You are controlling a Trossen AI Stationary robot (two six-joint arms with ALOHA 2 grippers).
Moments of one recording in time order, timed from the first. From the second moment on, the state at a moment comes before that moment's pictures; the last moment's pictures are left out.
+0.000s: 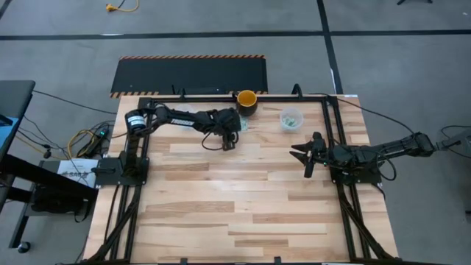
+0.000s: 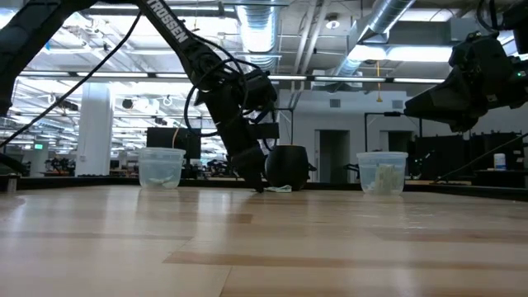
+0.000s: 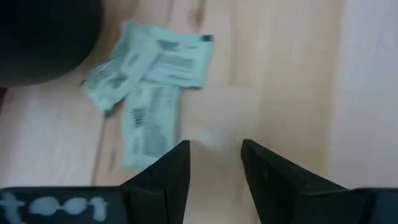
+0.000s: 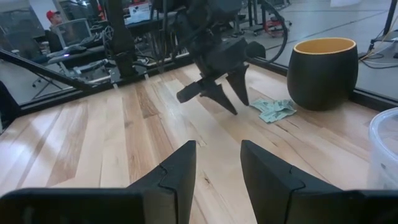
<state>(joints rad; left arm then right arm) 0.37 2.02 1.25 -0.24 -0.07 0.27 0.18 0.28 0.01 0.06 0.47 0.25</state>
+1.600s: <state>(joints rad) 0.45 1.98 1.24 -0.23 0.00 0.38 0.18 0.28 0.01 0.06 0.47 0.25</state>
